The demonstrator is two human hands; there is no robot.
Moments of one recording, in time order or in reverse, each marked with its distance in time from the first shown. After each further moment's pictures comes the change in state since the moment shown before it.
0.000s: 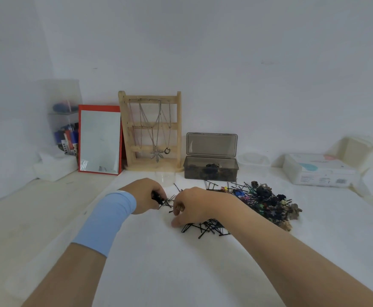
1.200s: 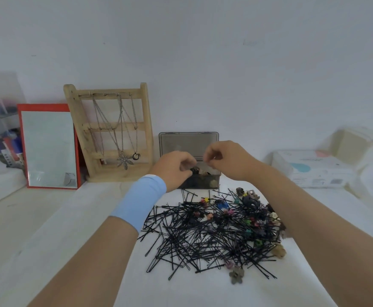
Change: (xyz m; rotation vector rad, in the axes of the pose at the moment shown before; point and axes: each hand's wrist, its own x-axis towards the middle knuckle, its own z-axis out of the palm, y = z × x) left_hand 0.147 0.100 0.017 -0.249 0.280 0.321; right_hand 0.006 0.162 -0.088 0.284 0.559 0.058
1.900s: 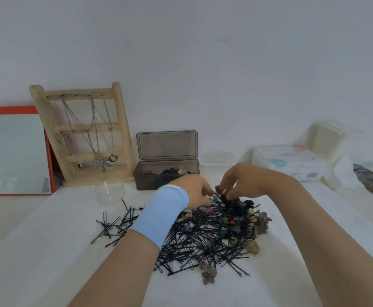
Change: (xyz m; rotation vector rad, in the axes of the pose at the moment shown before) left_hand 0.007 0.071 0.065 0.223 -0.489 -0.015; right_hand -0.060 0.054 -0.037 -0.183 -0.369 0.270
